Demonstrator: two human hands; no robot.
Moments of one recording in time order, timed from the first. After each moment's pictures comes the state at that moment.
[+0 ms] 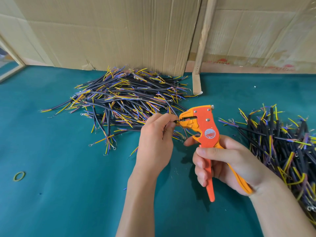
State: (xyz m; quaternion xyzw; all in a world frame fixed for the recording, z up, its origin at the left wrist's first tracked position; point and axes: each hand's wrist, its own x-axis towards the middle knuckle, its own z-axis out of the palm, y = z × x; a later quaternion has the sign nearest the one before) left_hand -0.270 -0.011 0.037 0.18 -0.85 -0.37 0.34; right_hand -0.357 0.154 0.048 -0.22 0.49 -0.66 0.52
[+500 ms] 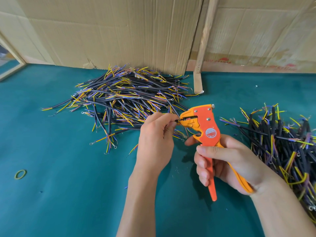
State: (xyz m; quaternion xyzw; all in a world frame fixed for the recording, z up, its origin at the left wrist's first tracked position) left_hand -0.271 -0.012 0.033 0.18 -0.84 -0.36 0.37; right_hand -0.356 0.154 0.048 -0.22 0.50 -0.66 0.52
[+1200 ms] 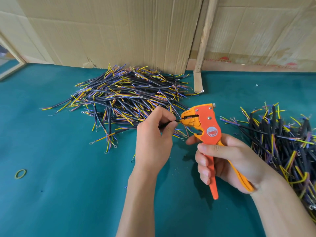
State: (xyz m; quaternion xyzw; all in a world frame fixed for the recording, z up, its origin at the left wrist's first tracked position) left_hand -0.268 -0.011 0.036 0.19 -0.78 -0.46 0.37; right_hand -0.357 0.155 0.047 -0.20 0.49 -0.66 0.53
